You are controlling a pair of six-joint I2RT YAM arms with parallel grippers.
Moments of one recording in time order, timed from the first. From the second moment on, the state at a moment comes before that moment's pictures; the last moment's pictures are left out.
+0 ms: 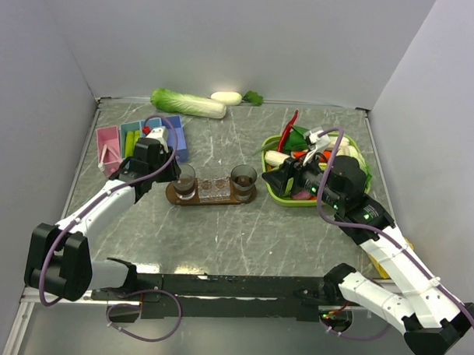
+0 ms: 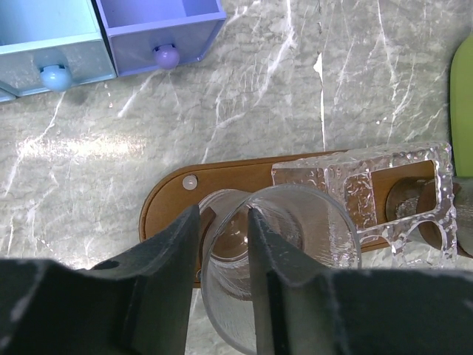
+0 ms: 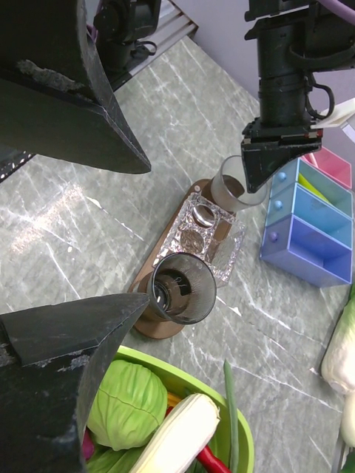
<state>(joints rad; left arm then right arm) -0.28 1.27 0.82 -0.20 0.00 -0.39 0.58 0.84 0.96 -0.32 -0.18 0.28</state>
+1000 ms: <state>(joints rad) -0.28 1.01 0.84 -0.25 -0.10 -0.36 0.58 0.86 0.96 -0.32 -0.17 0.28</state>
